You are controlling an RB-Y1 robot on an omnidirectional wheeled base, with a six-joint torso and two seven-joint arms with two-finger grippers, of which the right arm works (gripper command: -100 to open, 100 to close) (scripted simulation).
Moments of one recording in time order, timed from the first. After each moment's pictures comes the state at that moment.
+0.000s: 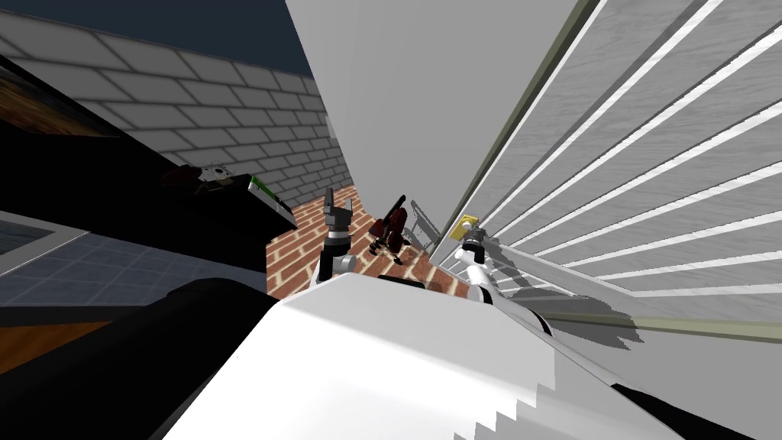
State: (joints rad) arm -0.40 -0.20 -0.41 -0.70 -0.24 -0.48 -0.12
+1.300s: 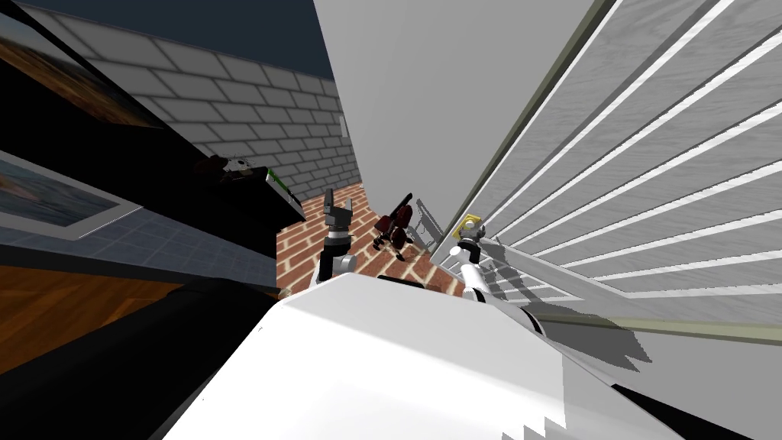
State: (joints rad) arm -0.38 -0.16 -0.34 -0.77 -0.52 -0.52 -0.44
